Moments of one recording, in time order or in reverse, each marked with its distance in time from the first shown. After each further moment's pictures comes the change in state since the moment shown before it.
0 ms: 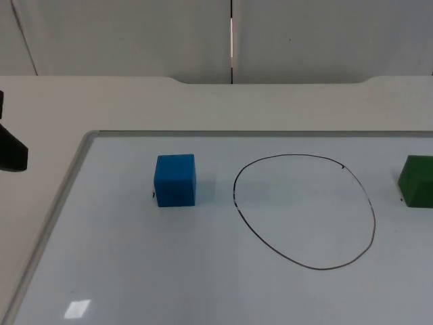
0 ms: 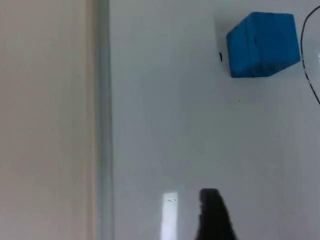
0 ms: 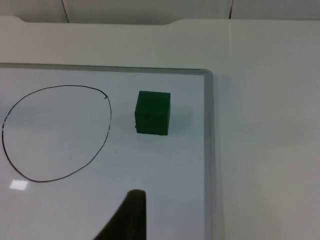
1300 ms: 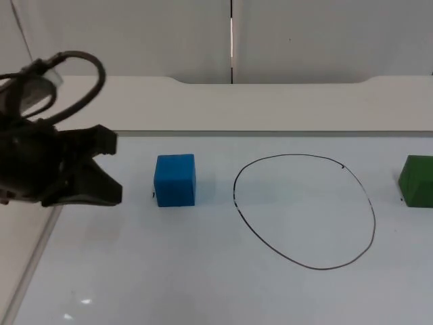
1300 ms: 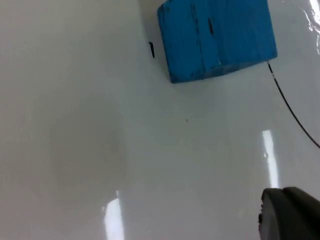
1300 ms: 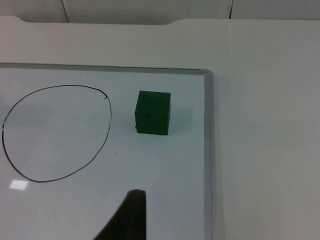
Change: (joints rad) right arm 0.000 0.000 0.000 0.000 0.000 0.000; left arm -0.122 0.568 -0.081 -0.707 -0.097 0.709
